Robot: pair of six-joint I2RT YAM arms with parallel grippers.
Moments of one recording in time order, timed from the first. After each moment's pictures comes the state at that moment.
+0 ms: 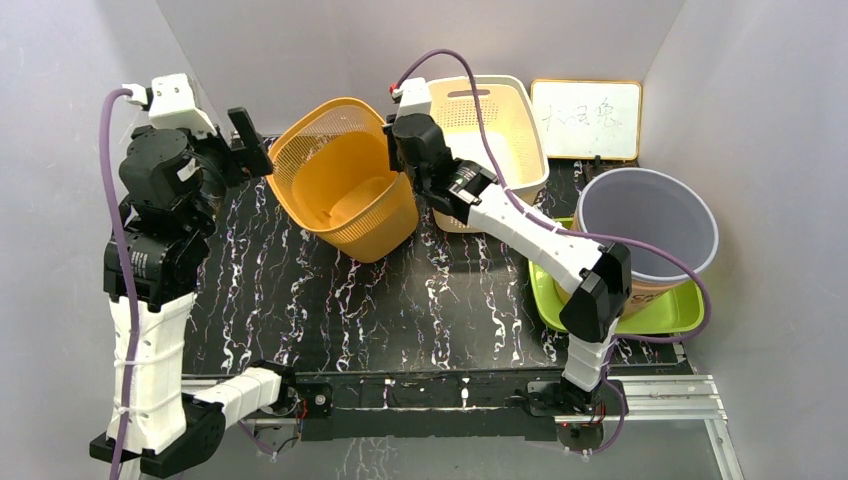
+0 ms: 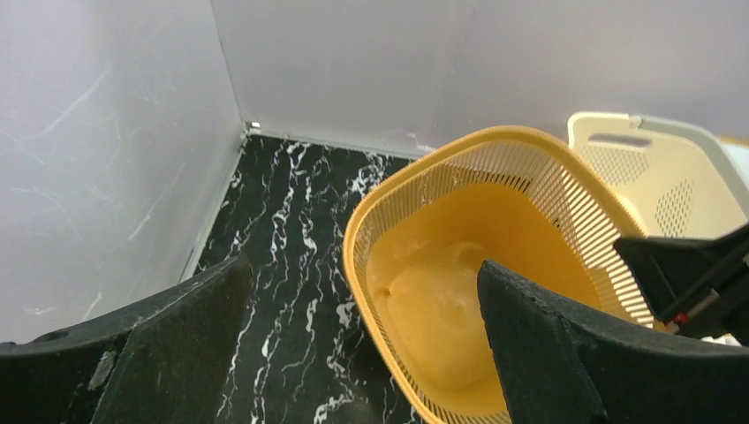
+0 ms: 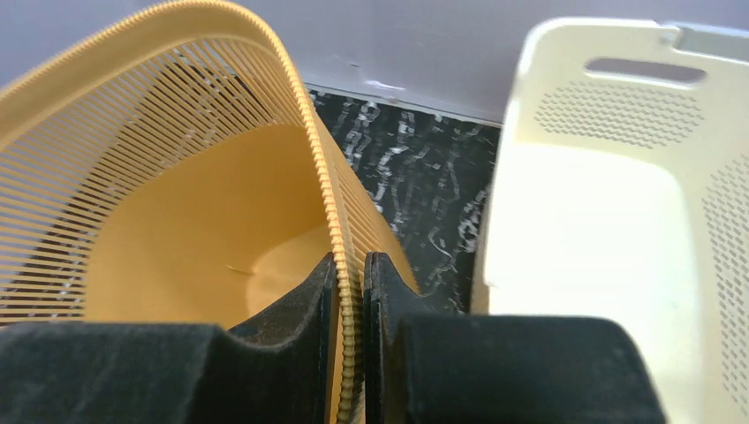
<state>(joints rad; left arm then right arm) -0.25 1.09 1.84 -0.89 -0.40 -0.14 0.83 1.81 1.88 -0.30 0.44 0.22</state>
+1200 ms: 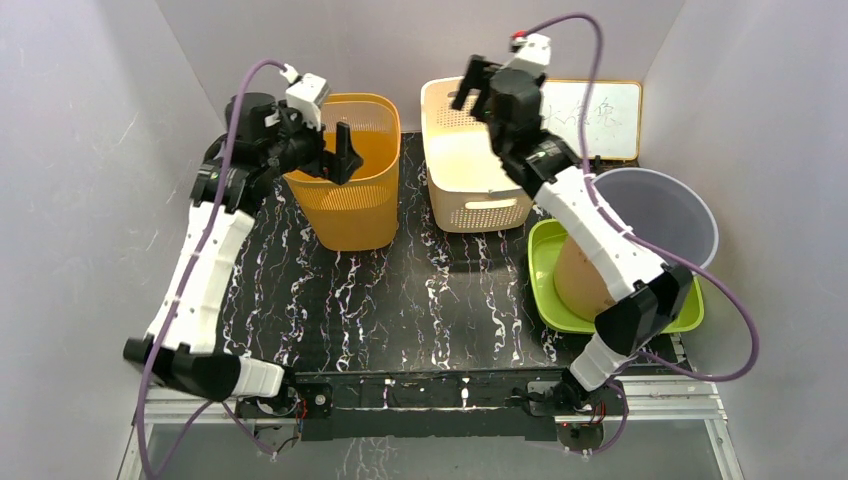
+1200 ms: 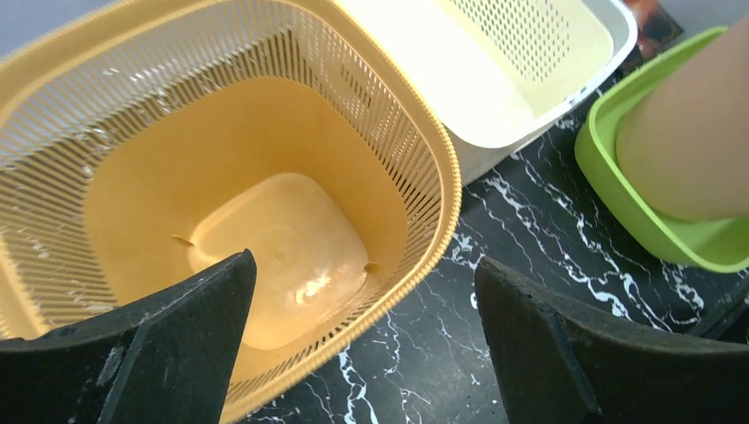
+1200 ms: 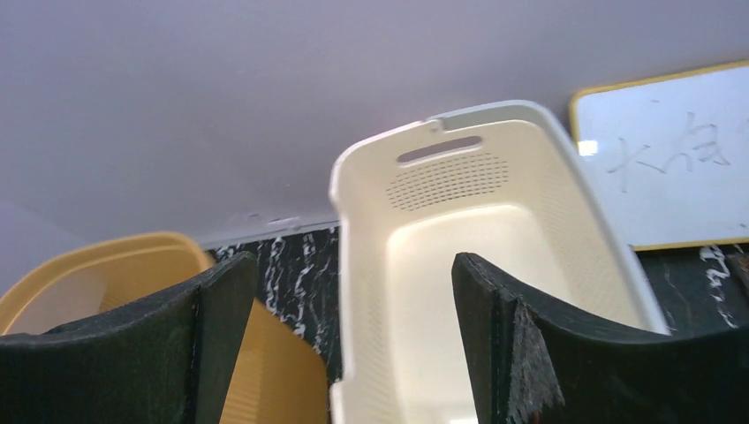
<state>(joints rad) -0.25 1.33 1.68 -0.74 0.33 0.06 0.59 1.65 1.82 -0.25 0.54 0.33</state>
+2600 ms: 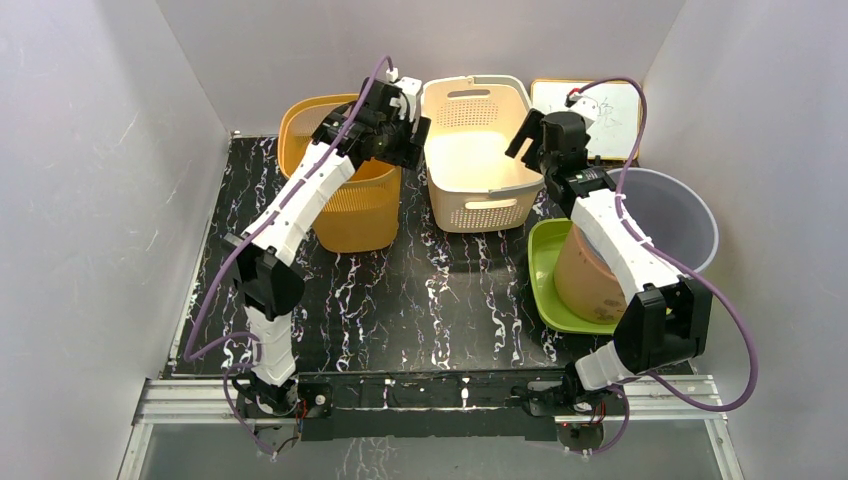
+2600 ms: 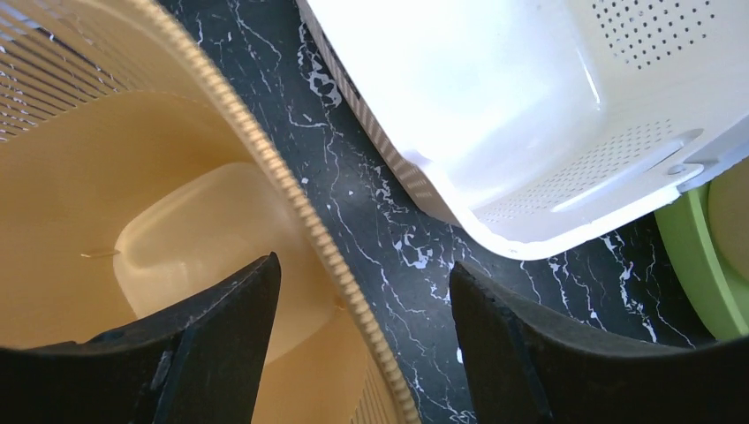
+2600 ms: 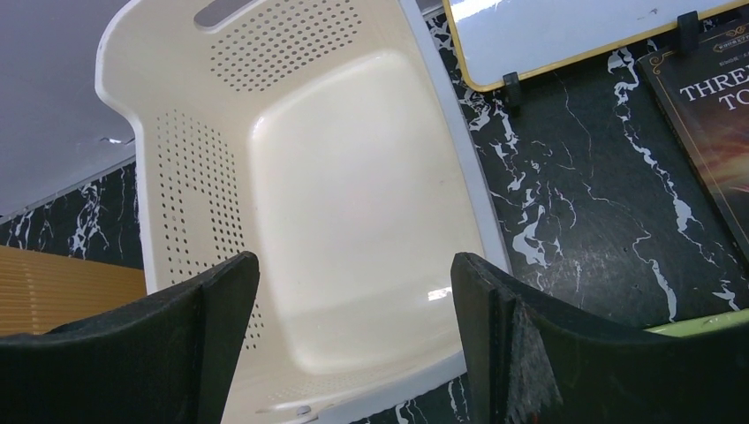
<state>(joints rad) -0.54 1.94 2.12 -0.90 -0.04 -0.09 0.22 1.48 1.34 -0.27 0.26 0.51</state>
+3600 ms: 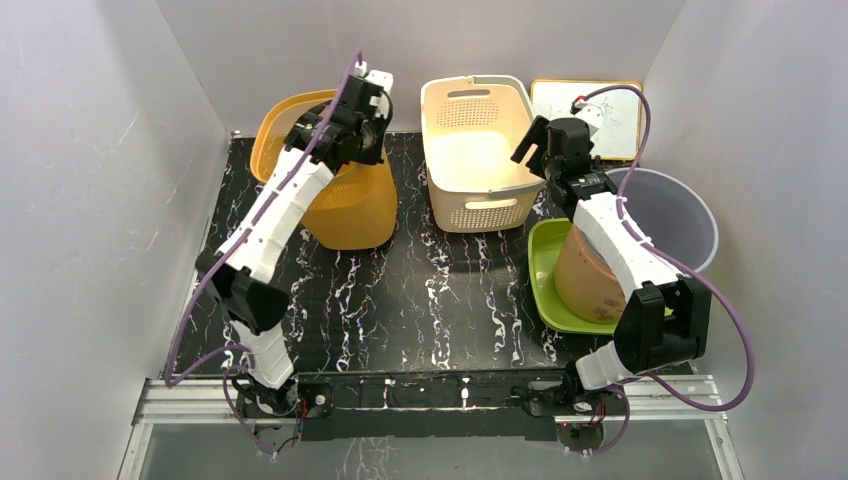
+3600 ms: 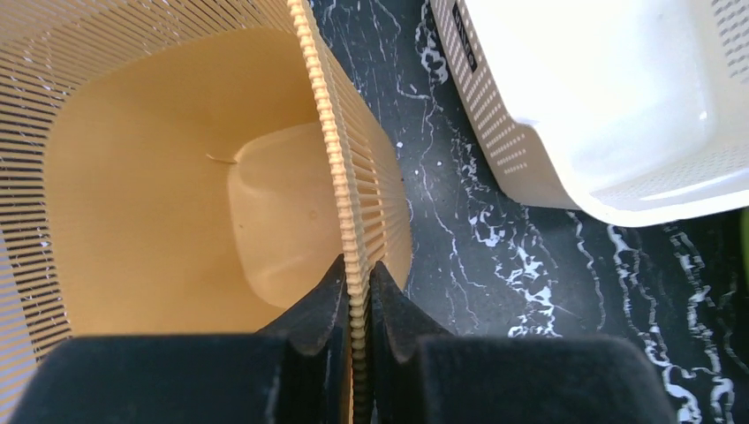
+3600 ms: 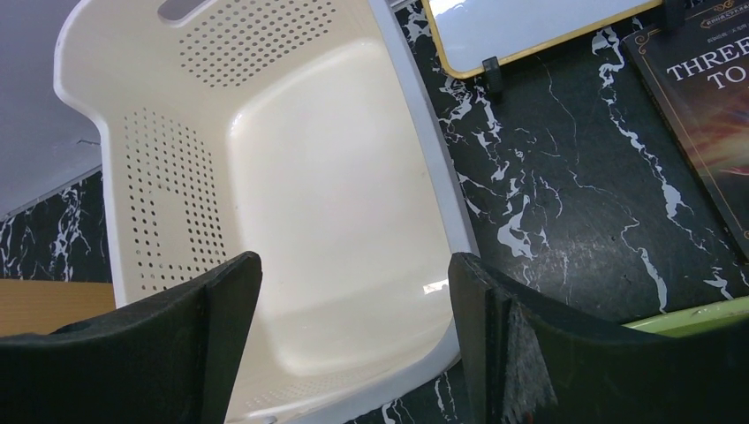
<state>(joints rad) -0.54 1.84 2.11 -1.03 -0.28 -0.11 0.19 1.47 1.28 -0.24 0.25 0.53</state>
